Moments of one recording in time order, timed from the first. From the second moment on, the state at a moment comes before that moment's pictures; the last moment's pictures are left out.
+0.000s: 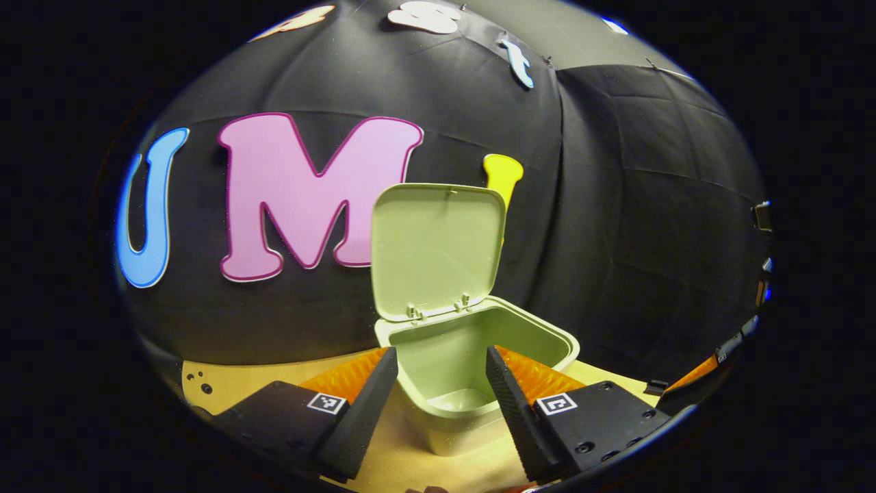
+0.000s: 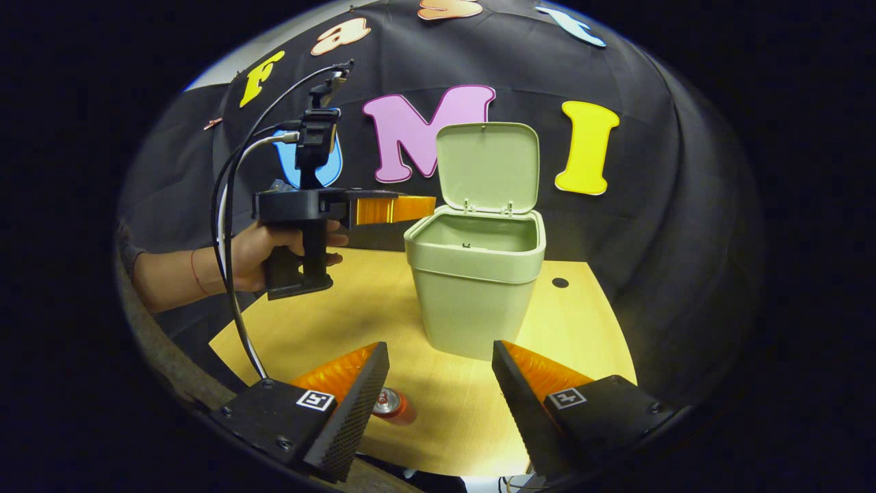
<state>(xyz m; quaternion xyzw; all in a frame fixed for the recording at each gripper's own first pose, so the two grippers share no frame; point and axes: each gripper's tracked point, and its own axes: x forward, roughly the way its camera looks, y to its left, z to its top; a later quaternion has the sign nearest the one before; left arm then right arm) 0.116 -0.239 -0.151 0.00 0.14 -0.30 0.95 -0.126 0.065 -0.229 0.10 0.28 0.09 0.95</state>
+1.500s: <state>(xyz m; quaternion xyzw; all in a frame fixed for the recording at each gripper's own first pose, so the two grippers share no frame) -0.023 -0.030 -0.152 -0.03 0.14 -0.09 0.99 -0.162 0.176 -0.365 -0.02 0.41 0.29 0.87</state>
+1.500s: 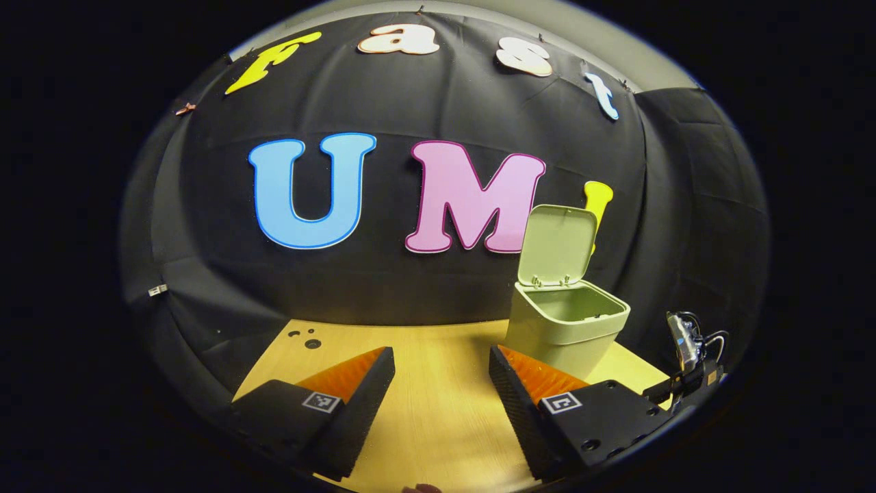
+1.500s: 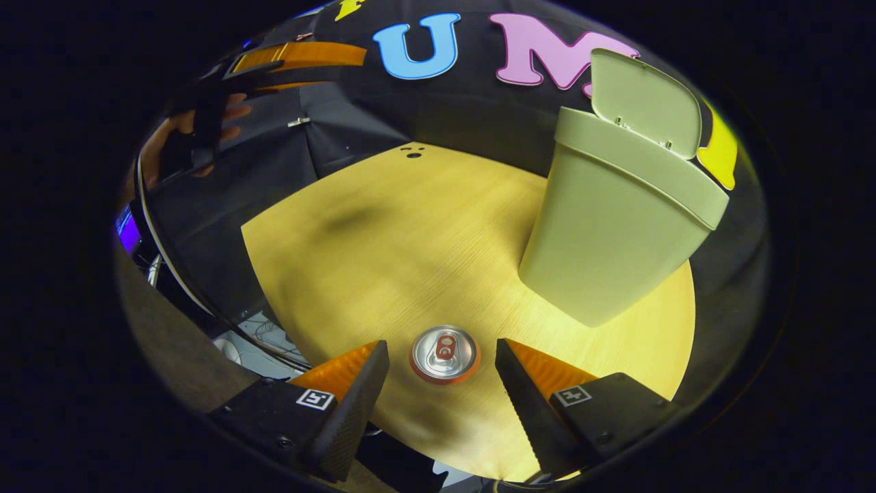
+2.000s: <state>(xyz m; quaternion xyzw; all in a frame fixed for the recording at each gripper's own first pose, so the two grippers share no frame) -0.042 -0.007 -0.168 -0.04 0.16 -0.06 0.98 -0.162 0.185 -0.412 -0.04 0.45 0.29 0.84</state>
